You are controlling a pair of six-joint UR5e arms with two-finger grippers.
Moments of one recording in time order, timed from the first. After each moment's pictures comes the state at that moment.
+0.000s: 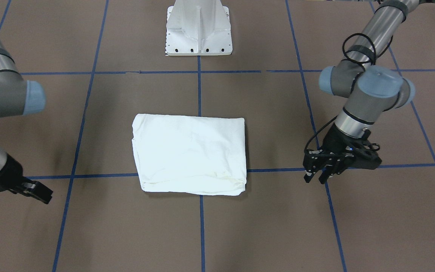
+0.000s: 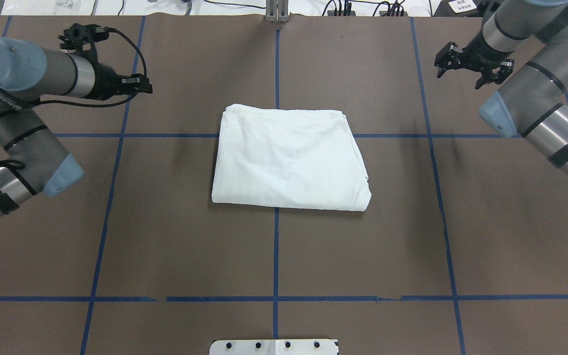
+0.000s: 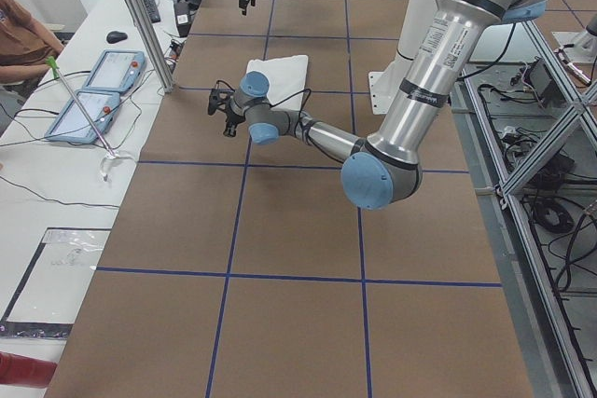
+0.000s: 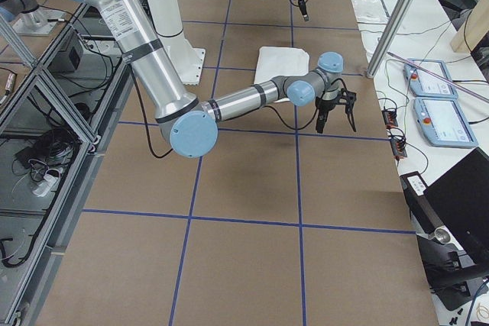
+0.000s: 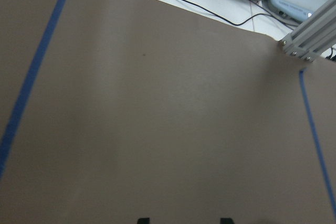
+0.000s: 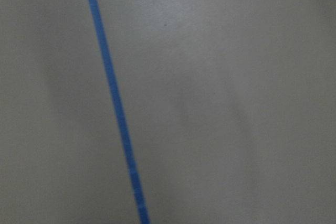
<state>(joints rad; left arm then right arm) -0.94 -1.98 -1.41 -2.42 -1.96 -1.02 1.12 -1.10 1.38 -1.31 2.16 0.95</state>
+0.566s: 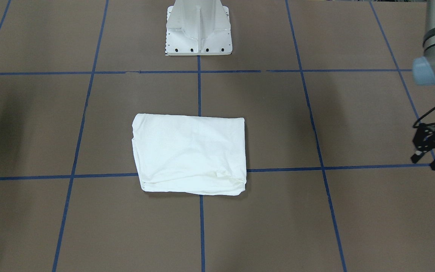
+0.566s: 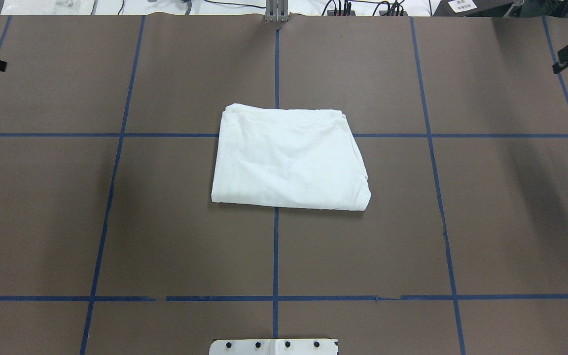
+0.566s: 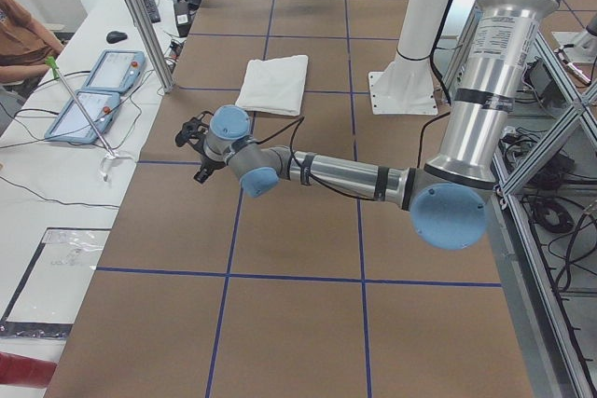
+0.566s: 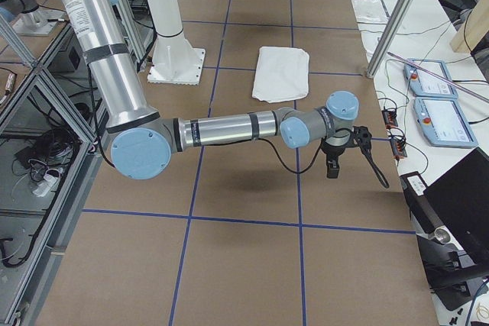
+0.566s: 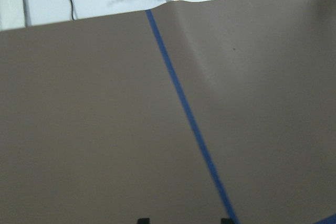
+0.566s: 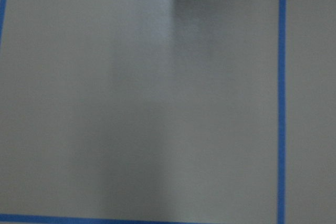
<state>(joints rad) -1.34 -1.76 -1.49 -2.33 -2.27 -0.30 1.40 -1.28 1.38 -1.33 2.30 0.31</state>
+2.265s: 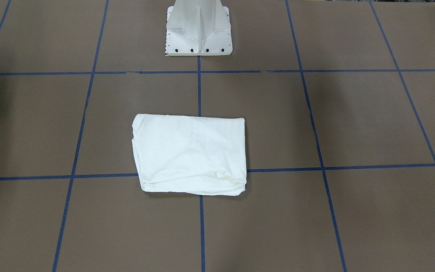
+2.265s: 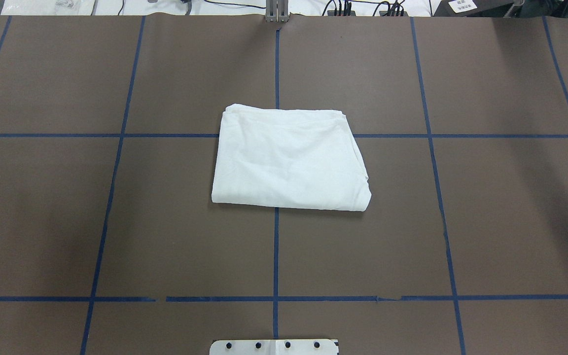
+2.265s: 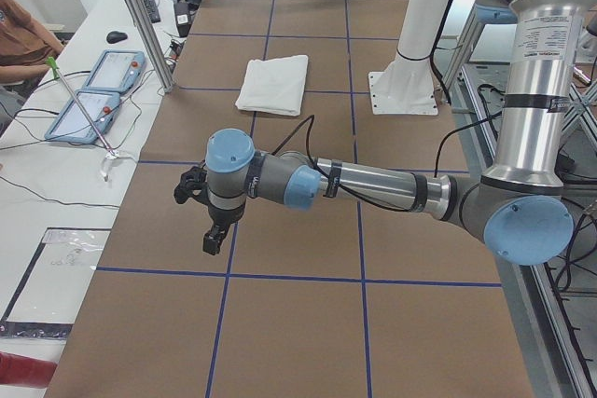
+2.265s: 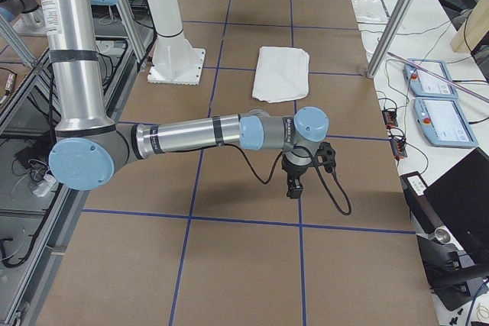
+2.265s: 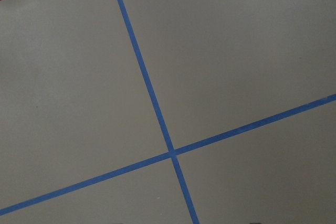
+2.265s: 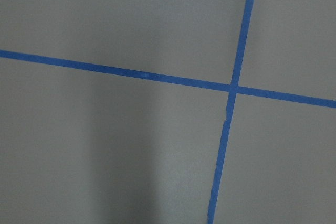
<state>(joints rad) -1.57 -1.63 -1.65 -1.73 -2.30 0.11 1.47 -1.51 1.66 -1.72 2.36 -0.07</state>
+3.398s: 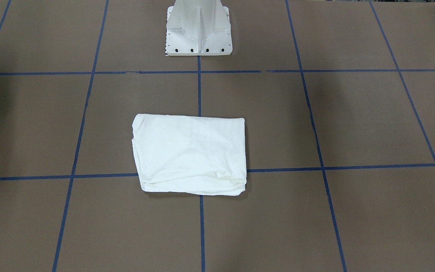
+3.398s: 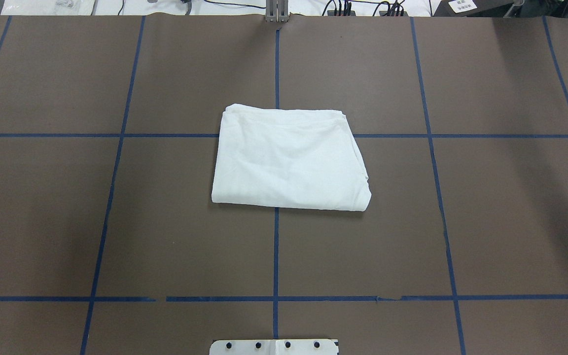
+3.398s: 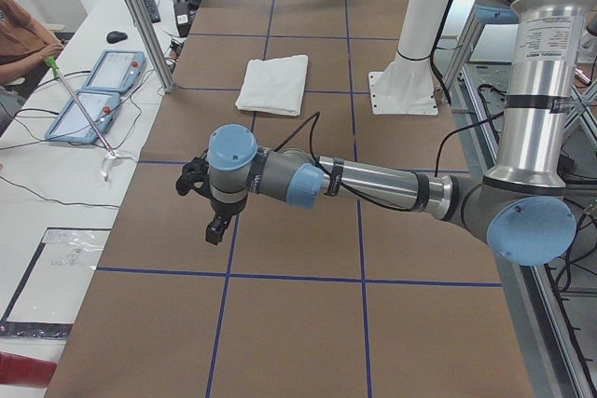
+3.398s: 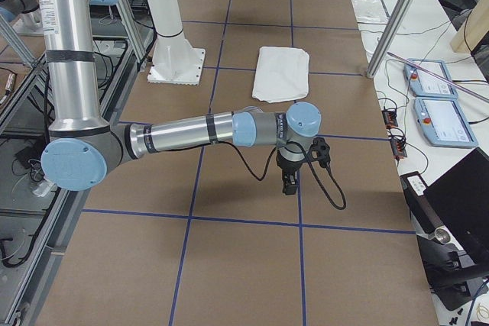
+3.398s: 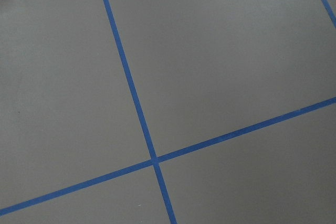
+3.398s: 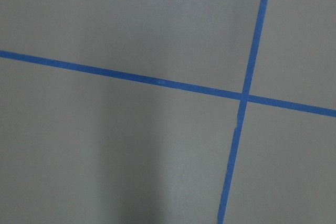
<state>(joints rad) -1.58 -1.62 -1.70 -1.74 -2.38 0.10 1.47 -1.52 1.73 -1.71 2.36 -0.06</state>
